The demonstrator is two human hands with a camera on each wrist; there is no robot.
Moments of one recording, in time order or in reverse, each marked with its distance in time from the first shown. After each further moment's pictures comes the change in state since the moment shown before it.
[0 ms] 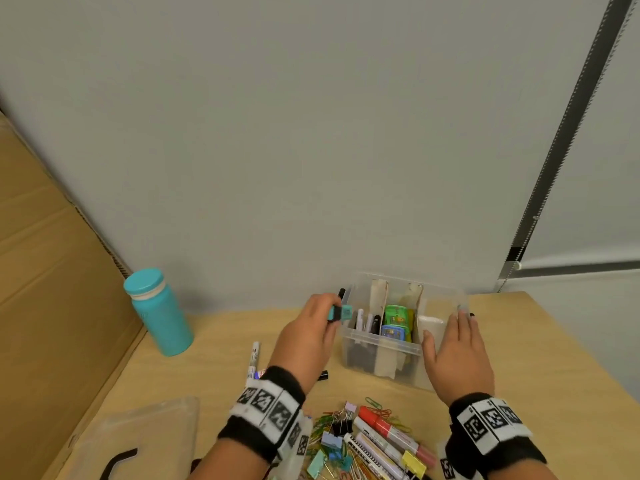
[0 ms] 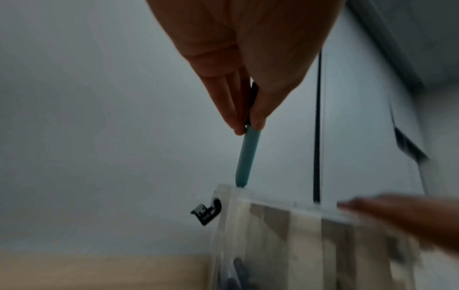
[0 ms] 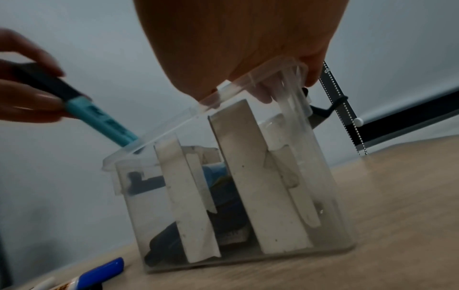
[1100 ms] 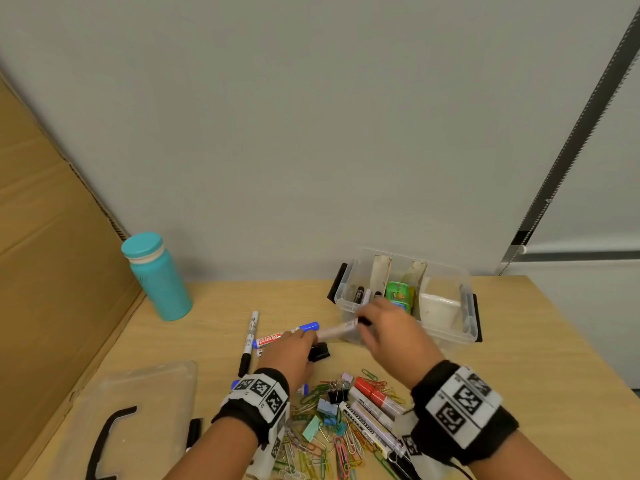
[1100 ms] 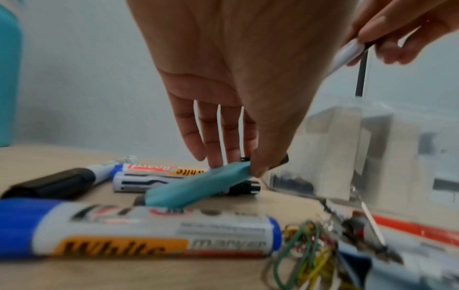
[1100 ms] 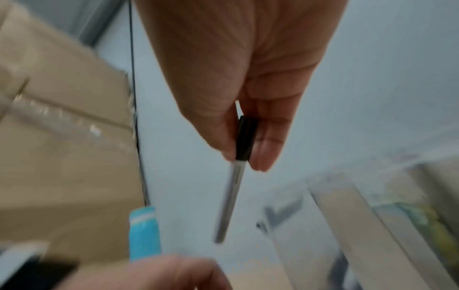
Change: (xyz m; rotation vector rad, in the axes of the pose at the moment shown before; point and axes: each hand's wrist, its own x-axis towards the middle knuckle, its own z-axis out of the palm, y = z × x) left_hand -0.037 -0.071 0.054 0.360 -0.488 -0.186; right_hand -0.038 -0.087 -0.049 0.216 -0.218 -0.599
